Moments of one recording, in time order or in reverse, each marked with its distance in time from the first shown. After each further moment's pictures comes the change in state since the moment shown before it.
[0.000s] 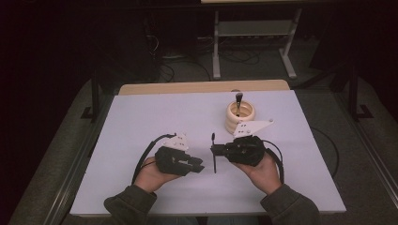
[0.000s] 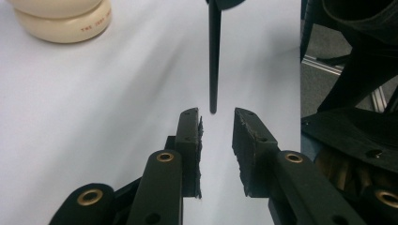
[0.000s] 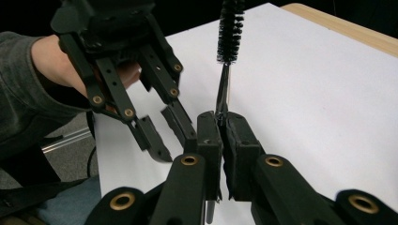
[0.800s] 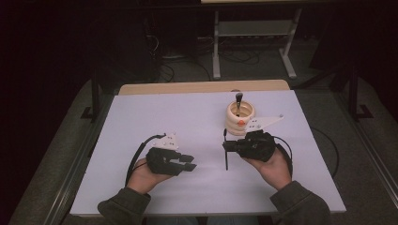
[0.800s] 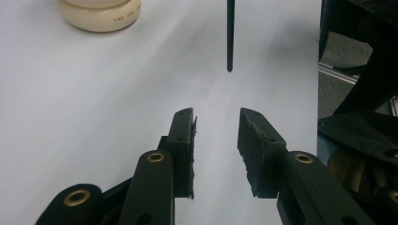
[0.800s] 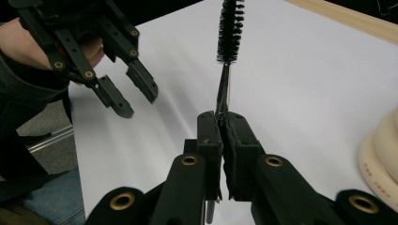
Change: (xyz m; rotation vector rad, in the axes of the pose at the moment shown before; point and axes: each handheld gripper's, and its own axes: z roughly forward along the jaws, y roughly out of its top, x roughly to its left) left arm 0.006 -0.017 -0.016 -0.025 0.065 -0.037; right arm -0.024 -0.010 -0.017 0.042 -0.052 0.057
